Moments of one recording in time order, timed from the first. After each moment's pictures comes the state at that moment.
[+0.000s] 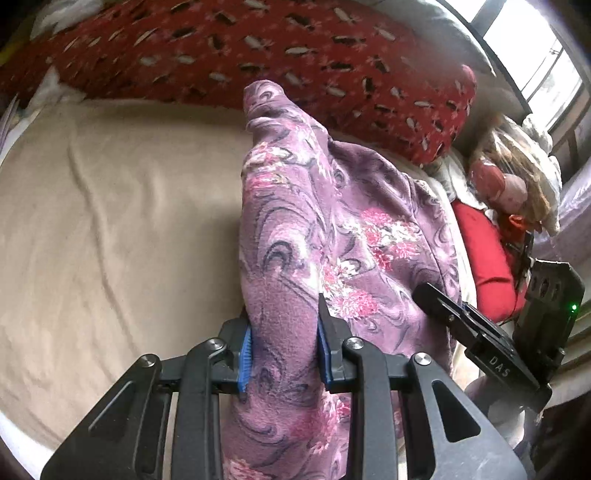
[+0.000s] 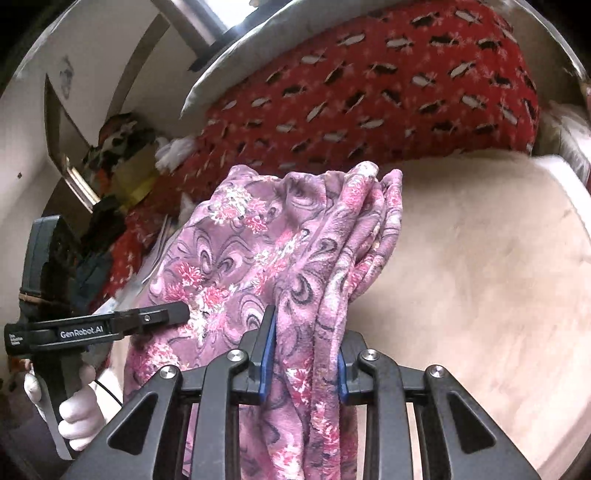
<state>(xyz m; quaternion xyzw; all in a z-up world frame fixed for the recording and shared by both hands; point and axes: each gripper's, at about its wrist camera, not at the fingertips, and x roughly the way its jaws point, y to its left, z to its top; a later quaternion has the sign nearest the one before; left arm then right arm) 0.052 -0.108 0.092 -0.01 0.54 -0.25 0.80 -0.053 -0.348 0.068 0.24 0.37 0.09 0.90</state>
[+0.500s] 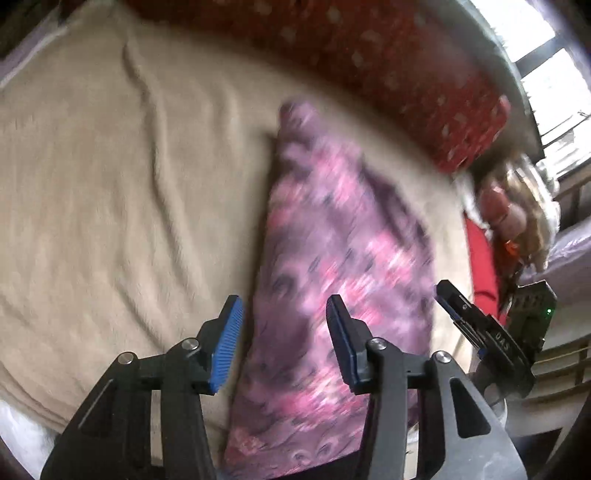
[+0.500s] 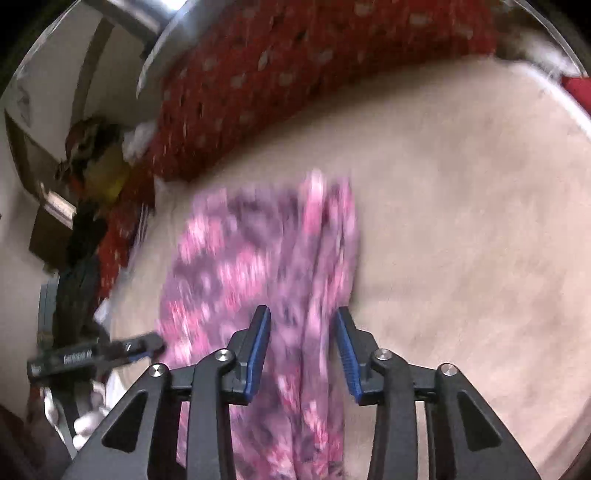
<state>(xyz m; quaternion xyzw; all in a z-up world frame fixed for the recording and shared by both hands) 0.057 -0.043 0.052 -0.10 0.57 -0.24 0.78 -0.065 -0.351 0.016 0.31 0.41 0.05 0.86</state>
